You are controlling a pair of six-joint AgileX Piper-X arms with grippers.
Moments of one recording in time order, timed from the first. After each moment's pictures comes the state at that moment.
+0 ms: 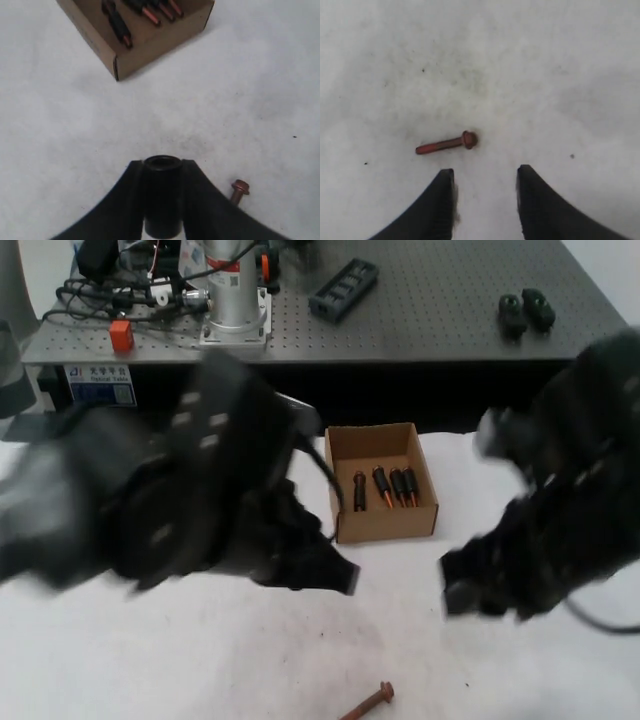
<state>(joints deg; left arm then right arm) -40.6 73.5 -49.9 23.6 0.0 -9.7 18.1 71.4 -48.3 47.0 -10.9 16.0</state>
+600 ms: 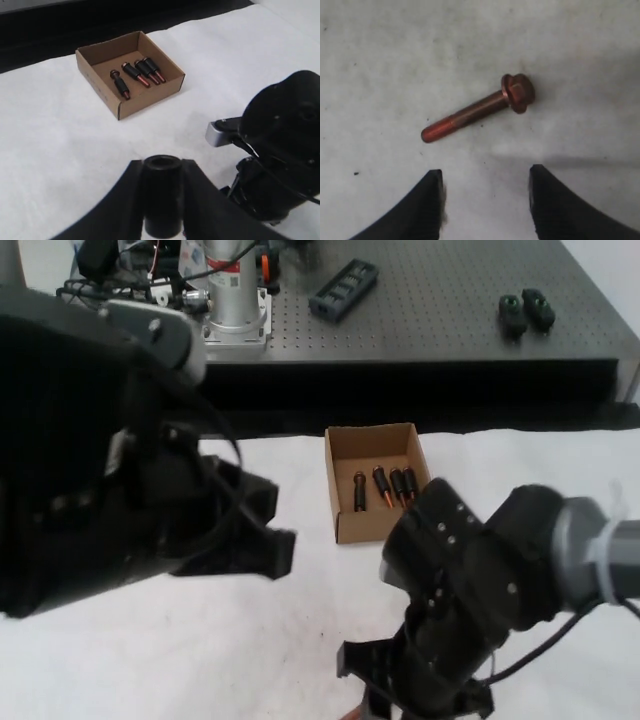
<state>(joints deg) -40.6 54.1 -47.0 28.6 0.0 -11.4 31.3 92.7 -47.9 34.9 -12.4 45.6</state>
